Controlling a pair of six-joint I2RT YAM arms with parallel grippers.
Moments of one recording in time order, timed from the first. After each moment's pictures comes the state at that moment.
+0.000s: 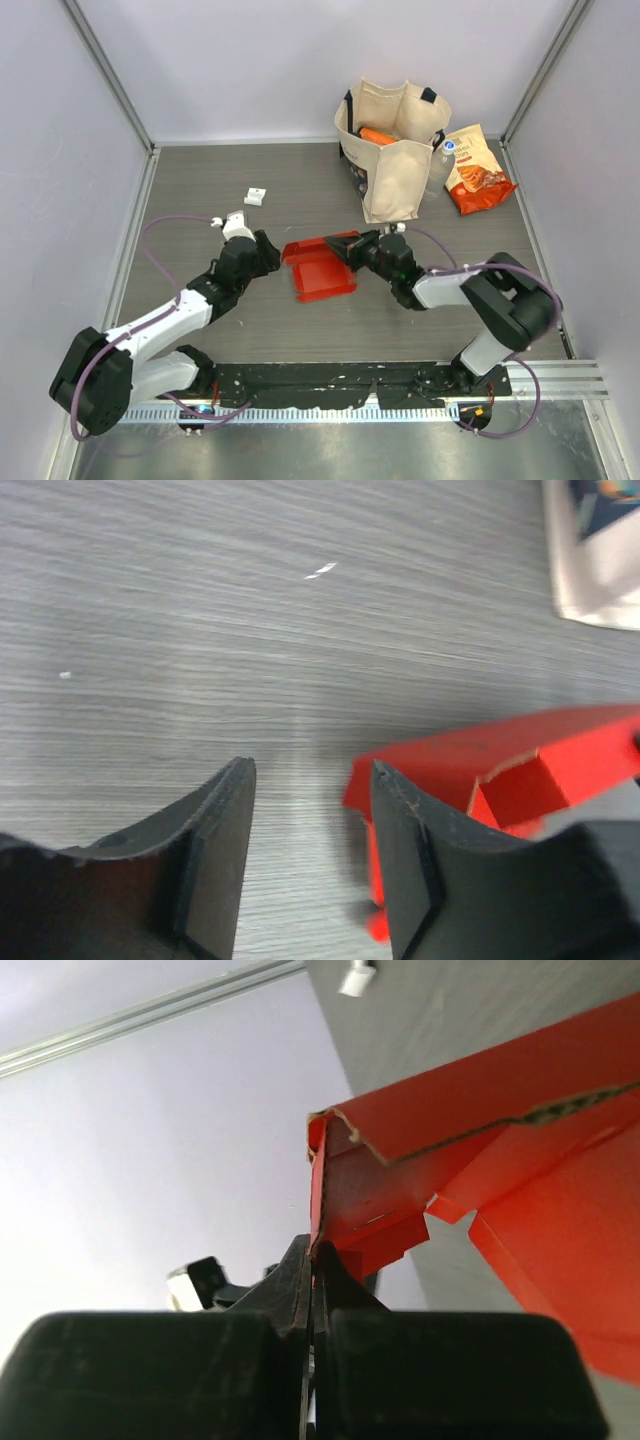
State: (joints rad) left arm -0.58 1.12 0.49 0.06 -0.35 -0.66; right arm 0.69 1.65 0.46 0.95 -0.05 1.76
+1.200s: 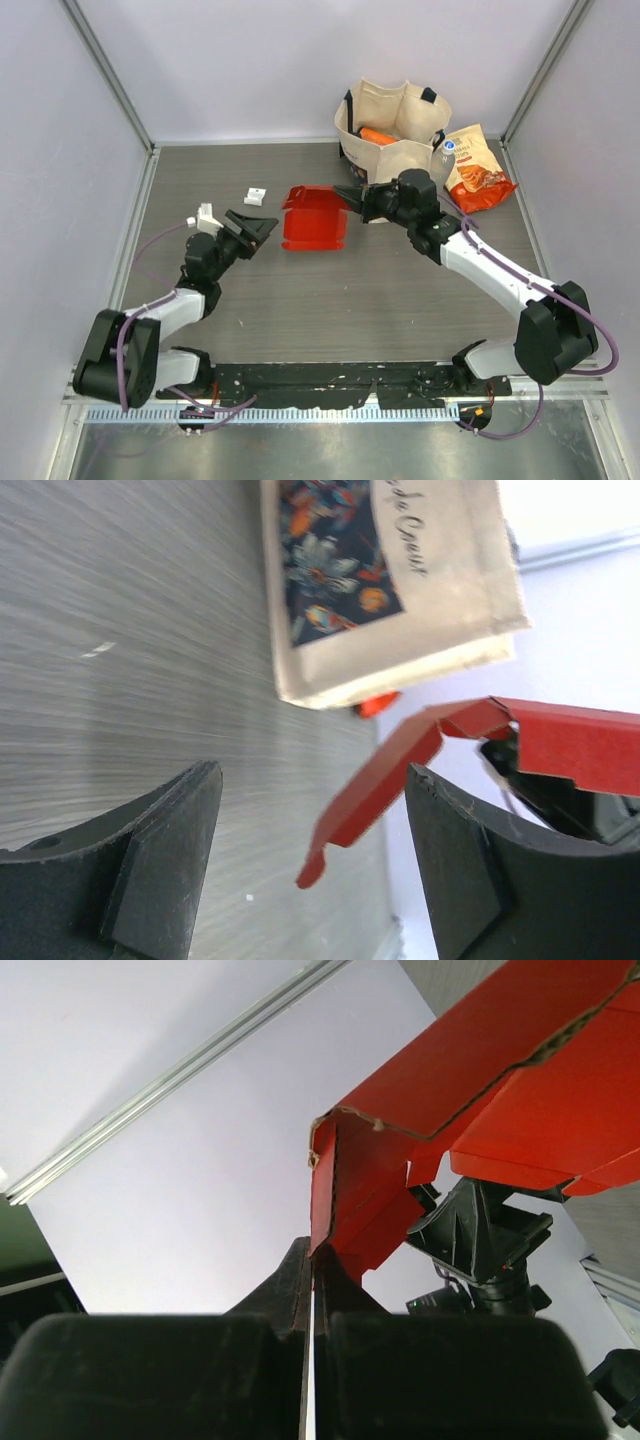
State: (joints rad) left arm -0.23 1.21 0.33 0.72 0.23 -1.12; right arm 0.51 1.37 0.99 0.08 -0.26 1.97
